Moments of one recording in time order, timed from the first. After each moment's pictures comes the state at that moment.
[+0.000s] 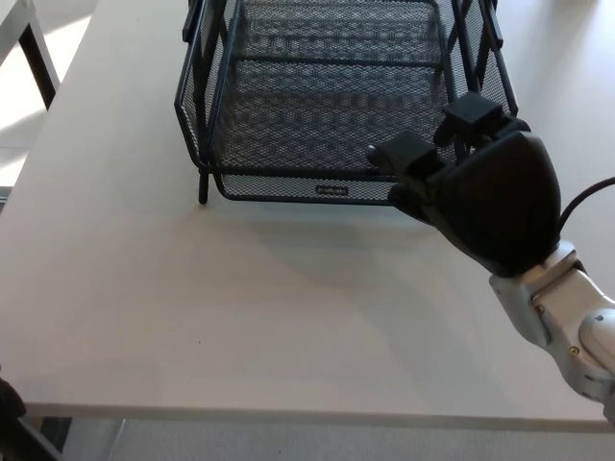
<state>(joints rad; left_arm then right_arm) 0.36 0.92 0.21 -0.09 0.31 -0.16 -0.35 -0.61 -0.48 0.61 0.38 -1.08 -0.09 -0.92</state>
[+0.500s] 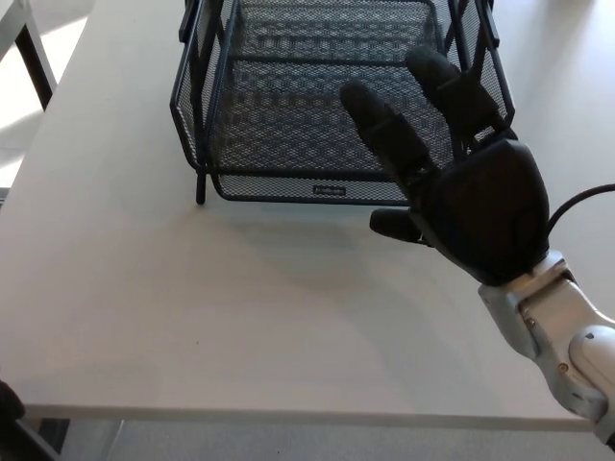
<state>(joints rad) 0.36 0.92 0.21 -0.08 0.31 -0.16 -0.35 -0.56 -0.46 0.61 0.26 -1.12 0.00 -0.76</state>
